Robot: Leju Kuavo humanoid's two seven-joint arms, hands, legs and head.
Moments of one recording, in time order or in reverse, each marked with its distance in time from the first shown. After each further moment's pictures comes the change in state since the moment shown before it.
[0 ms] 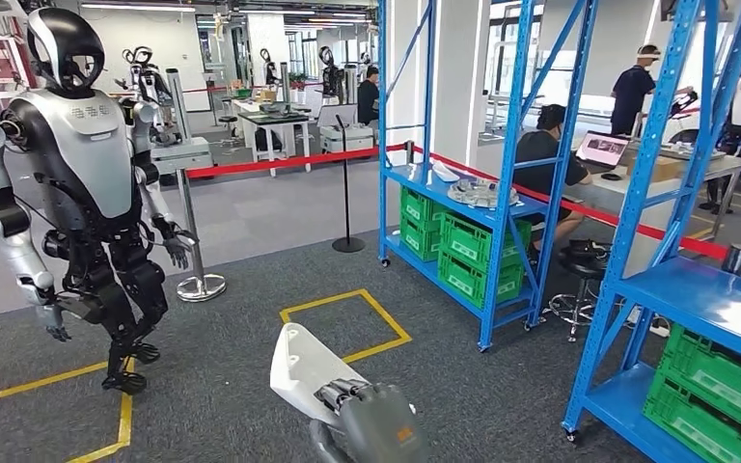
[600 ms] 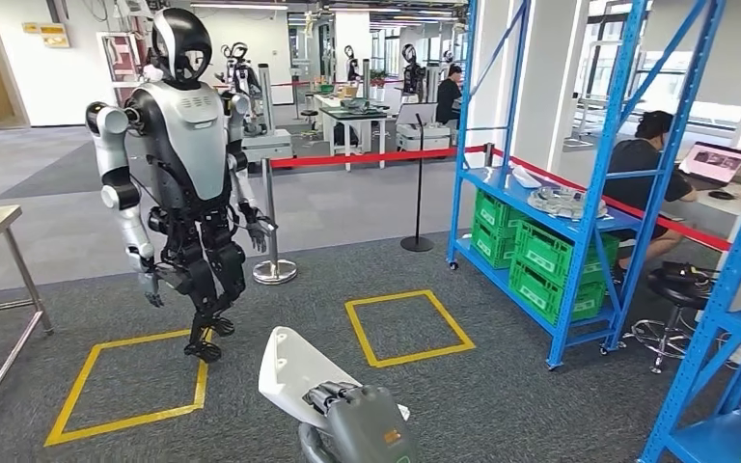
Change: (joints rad) left arm 0.002 0.001 0.000 0.004 -0.002 0.002 0.003; right arm -0.001 0.024 0.007 0.001 0.021 0.027 0.017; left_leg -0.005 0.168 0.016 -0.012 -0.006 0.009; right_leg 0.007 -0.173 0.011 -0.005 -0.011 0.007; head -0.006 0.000
